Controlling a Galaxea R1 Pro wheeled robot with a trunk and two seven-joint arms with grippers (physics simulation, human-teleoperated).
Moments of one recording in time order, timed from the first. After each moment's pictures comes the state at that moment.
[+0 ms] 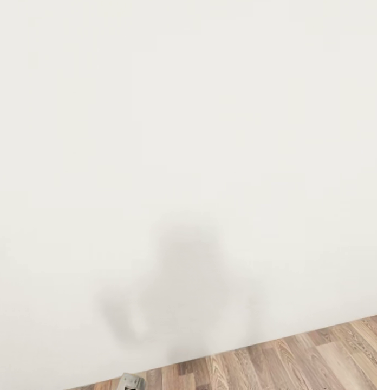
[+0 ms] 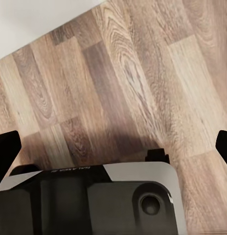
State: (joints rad) left arm -0.46 0.04 0.00 -0.02 0.00 -0.16 -0.60; right arm -0.30 -0.14 -0.45 -0.13 0.17 0.02 0.37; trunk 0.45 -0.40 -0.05
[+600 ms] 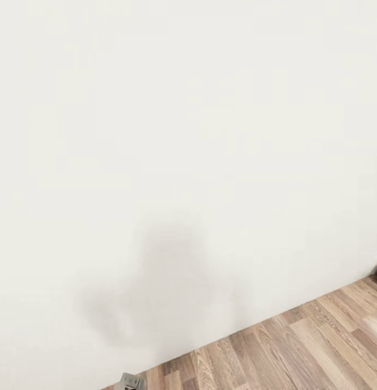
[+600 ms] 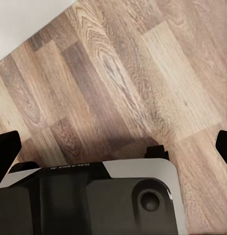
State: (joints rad) left arm -0.46 0.04 0.00 -0.02 0.00 -0.16 -0.60; right arm -0.30 -0.14 -0.45 -0.13 0.17 0.02 0.37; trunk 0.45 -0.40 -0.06
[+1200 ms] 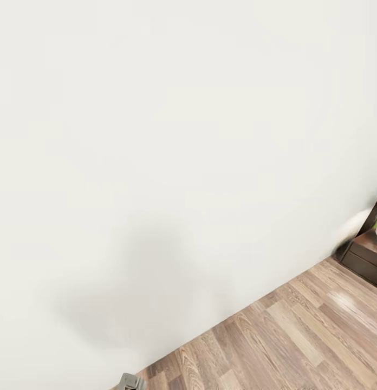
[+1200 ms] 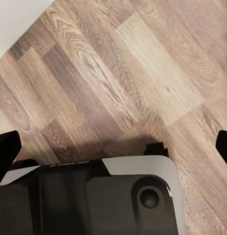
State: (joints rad) left arm -0.46 0.04 0.00 -0.02 0.00 -0.16 -0.60; right arm -0.30 -0.14 -0.45 -0.13 0.17 0.02 0.37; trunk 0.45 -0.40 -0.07
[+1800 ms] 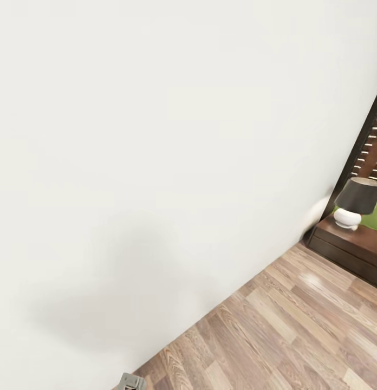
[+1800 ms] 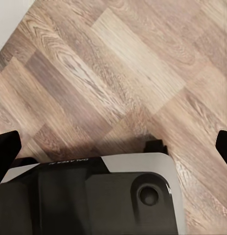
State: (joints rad) left arm -0.46 0.04 0.00 -0.02 0.00 -0.16 -0.60; right arm -0.30 -0.14 -0.45 -0.13 0.17 0.02 0.37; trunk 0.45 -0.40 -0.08
